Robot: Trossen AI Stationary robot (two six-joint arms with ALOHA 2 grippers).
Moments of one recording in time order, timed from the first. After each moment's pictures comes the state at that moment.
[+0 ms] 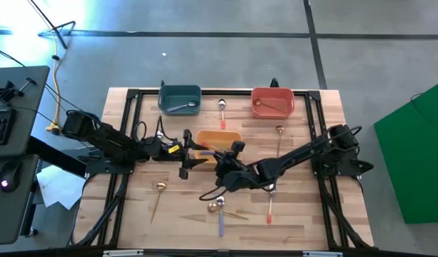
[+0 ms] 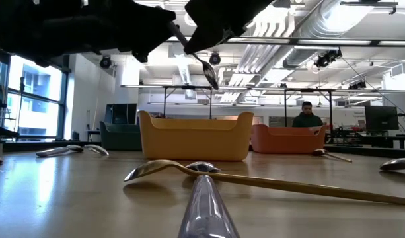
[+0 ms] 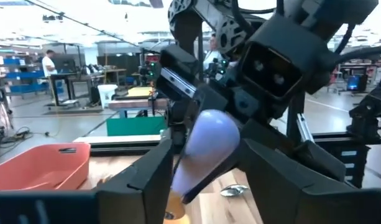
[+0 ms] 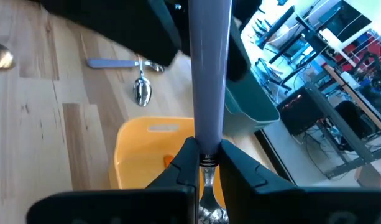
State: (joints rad) left arm -0.13 1.49 0.35 1.30 -0.09 0.04; right arm 0.35 1.85 1.31 -0.10 0.95 -0.05
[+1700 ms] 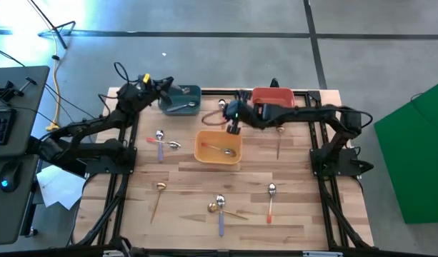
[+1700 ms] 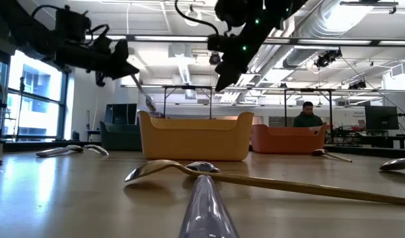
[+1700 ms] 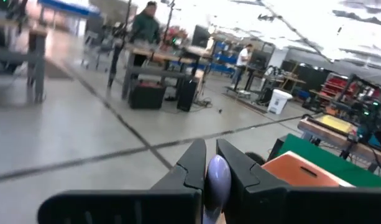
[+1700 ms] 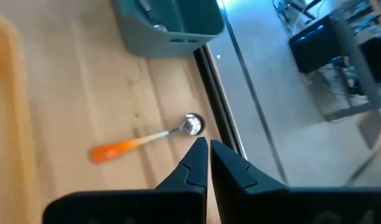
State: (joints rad) left arm 0.95 1.11 0.37 0.79 0.15 -0.30; right arm -0.24 1.72 1.30 -0.35 0.49 -0.32
